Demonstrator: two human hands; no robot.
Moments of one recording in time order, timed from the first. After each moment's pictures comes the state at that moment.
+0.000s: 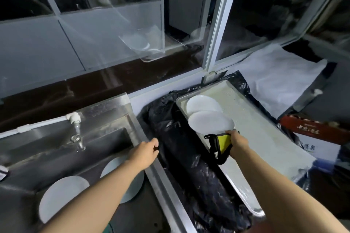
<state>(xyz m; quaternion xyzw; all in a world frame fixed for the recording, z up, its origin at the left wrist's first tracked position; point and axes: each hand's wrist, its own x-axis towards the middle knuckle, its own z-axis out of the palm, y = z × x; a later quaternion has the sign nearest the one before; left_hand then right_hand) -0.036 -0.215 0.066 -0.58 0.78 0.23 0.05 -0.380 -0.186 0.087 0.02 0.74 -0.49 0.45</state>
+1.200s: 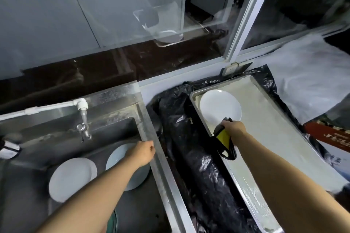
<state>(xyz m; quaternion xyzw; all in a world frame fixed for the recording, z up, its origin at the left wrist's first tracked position) -0.016 -0.240 0.034 -0.66 0.67 0.33 0.09 -0.386 -0.292 0.030 -0.20 0.81 -0.27 0.47</state>
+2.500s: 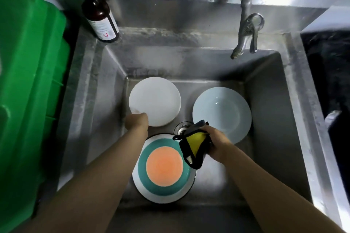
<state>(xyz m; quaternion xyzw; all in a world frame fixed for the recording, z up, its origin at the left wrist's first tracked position) 0.388 -0.117 -0.297 -0.82 -0.12 0.40 -0.39 0.120 -0.149 -0.216 -0.14 0.68 -0.15 0.71</state>
